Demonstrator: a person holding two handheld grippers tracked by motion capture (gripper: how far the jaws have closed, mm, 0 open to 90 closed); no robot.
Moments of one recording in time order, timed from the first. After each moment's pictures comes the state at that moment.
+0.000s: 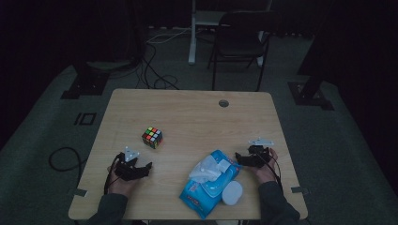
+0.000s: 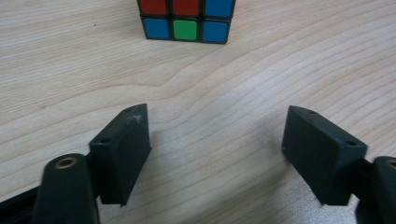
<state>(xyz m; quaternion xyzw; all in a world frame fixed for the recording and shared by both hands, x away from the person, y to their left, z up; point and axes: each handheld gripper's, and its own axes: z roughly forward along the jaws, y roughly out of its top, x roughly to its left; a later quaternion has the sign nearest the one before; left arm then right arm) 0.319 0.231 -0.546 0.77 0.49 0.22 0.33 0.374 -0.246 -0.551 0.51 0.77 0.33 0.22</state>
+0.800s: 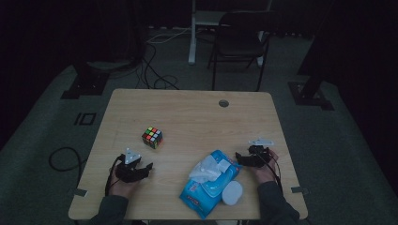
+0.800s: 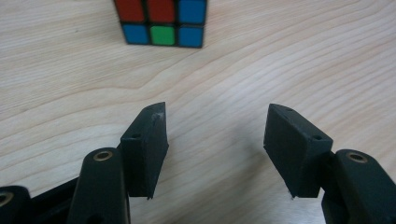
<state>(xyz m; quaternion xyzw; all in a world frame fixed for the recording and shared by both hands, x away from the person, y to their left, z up) 0.308 0.225 -0.539 0.78 0.47 0.20 0.36 0.374 -0.246 -0.551 0.51 0.77 0.33 0.22</state>
